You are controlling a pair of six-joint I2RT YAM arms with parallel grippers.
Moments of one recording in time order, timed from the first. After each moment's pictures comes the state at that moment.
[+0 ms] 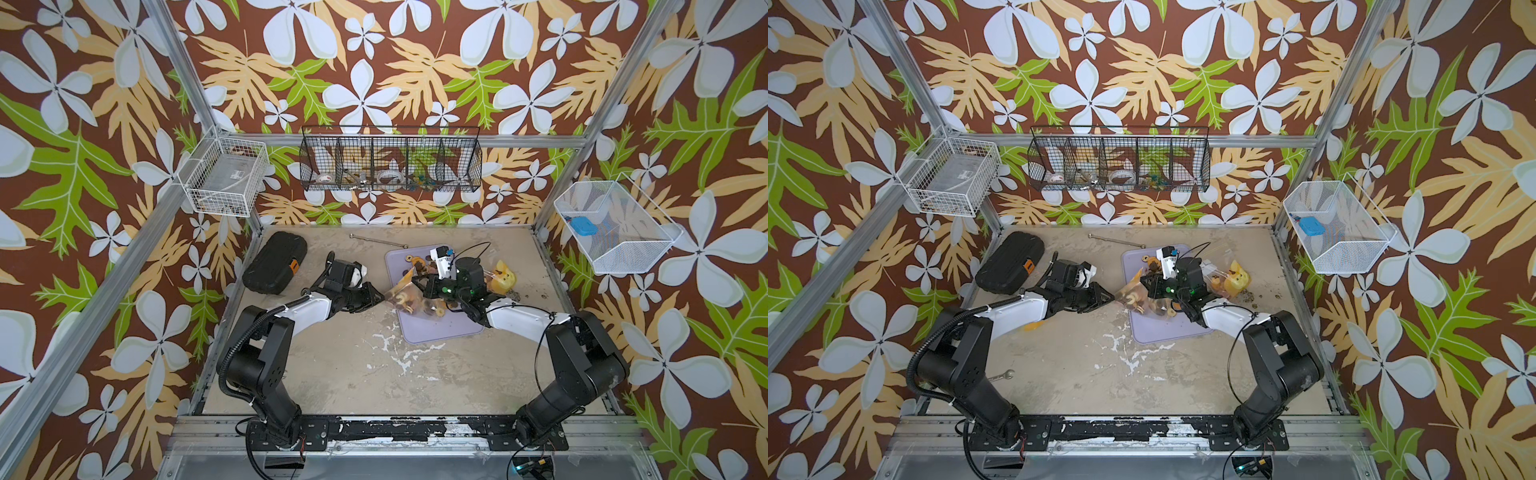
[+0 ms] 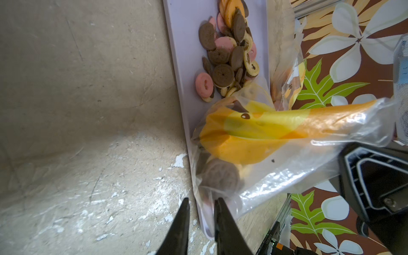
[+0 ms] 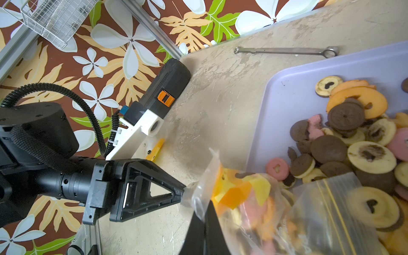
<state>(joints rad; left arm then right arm) -0.36 1.68 0.94 -0.05 0.55 -0.72 0.43 1.64 0.88 0.36 -0.48 0.53</state>
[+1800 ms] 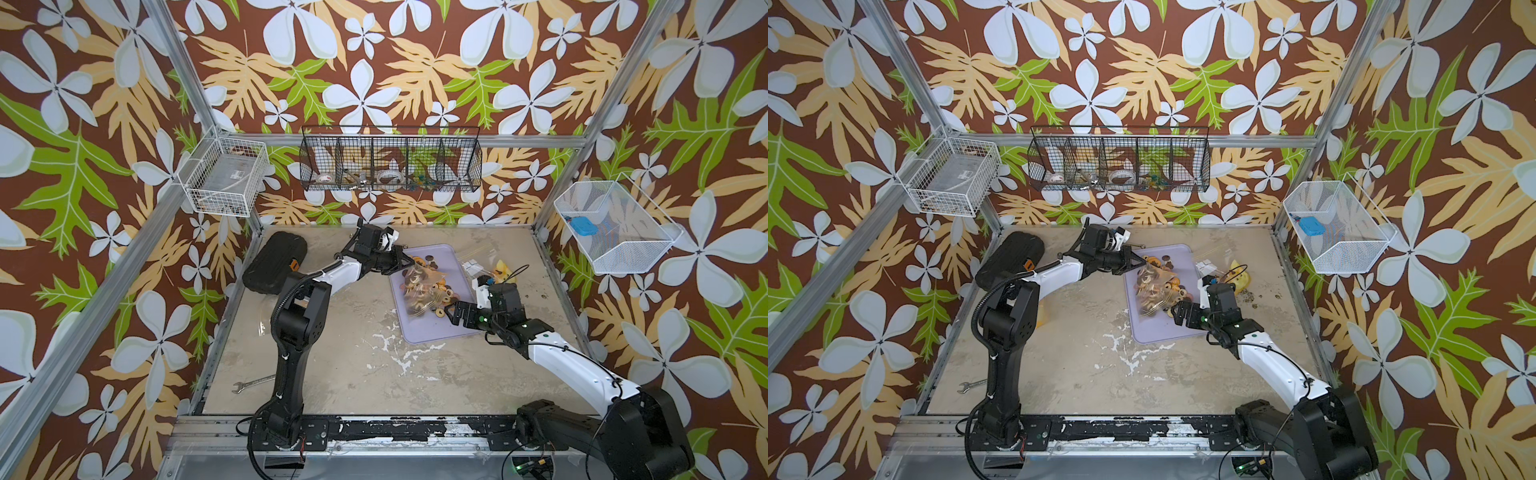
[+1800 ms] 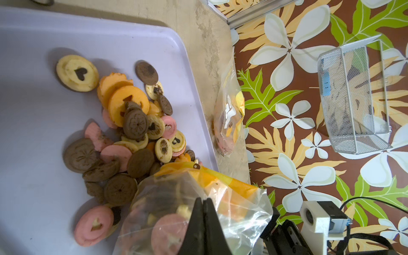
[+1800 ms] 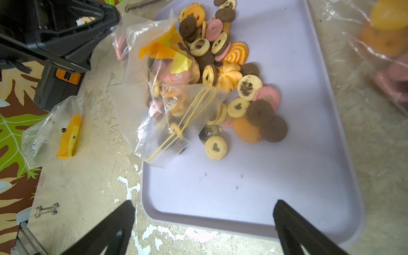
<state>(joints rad) -0.42 2.15 1.62 -0.04 0.74 -0.78 0.30 1.17 0.61 -0.20 -0.25 0.47</state>
